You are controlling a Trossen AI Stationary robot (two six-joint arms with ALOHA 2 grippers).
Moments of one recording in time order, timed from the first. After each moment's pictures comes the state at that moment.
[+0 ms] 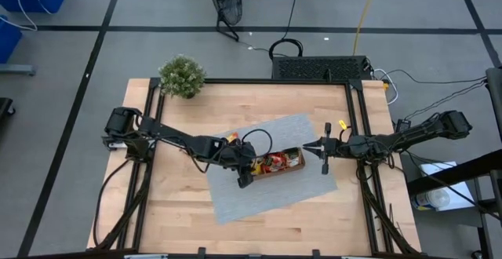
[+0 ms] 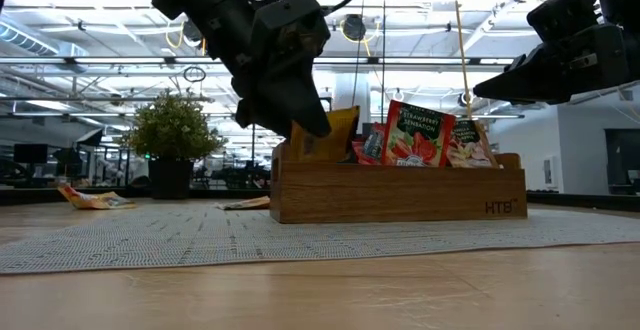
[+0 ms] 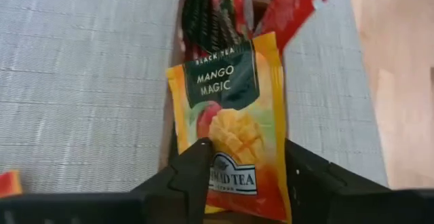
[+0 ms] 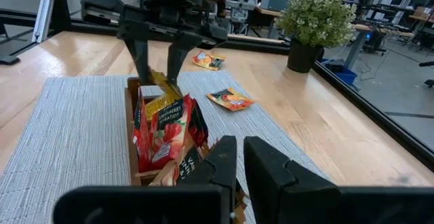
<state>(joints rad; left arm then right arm) -0.16 1.77 1.09 -0.16 -0.10 -0.48 0.21 0.66 0.06 0.43 0.34 -0.06</state>
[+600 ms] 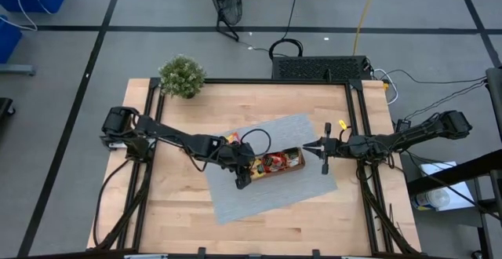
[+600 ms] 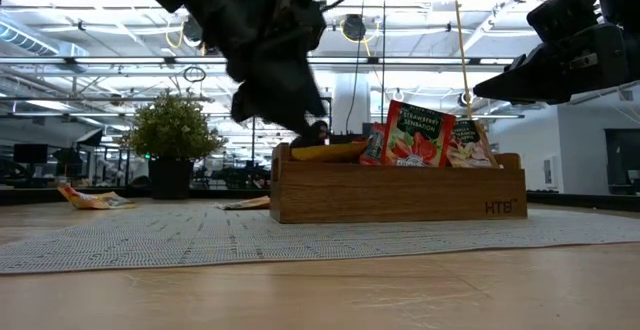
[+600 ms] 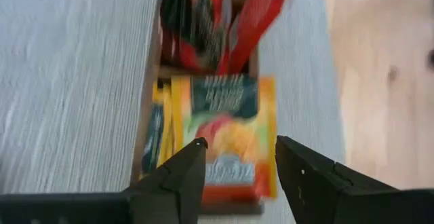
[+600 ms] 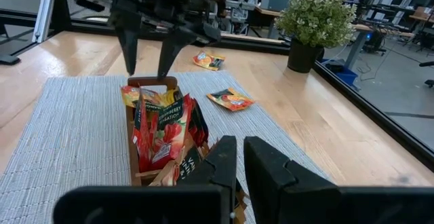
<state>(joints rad) -0.15 1.74 1.09 -0.19 -0.01 -0.54 0.21 0.66 0.06 0.43 0.34 -0.06</state>
